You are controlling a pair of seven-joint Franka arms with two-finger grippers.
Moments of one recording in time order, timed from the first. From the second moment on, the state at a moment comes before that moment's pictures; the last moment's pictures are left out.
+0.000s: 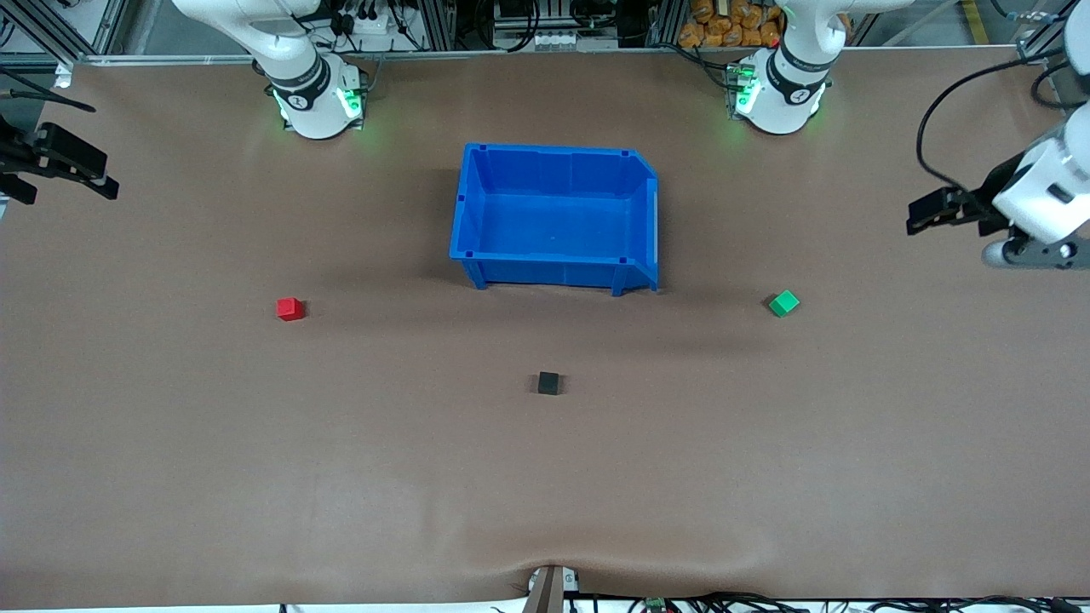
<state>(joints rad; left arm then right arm) -0.03 0.01 -0.01 -1.73 0.03 1.64 0.01 0.05 0.03 -0.06 -1.36 0.03 1.35 -0.04</state>
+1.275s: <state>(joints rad) 0.02 0.19 -0.06 -2.20 -0.10 2.24 -0.40 0.00 0.38 -0.06 -1.38 0.01 1.46 -0.04</state>
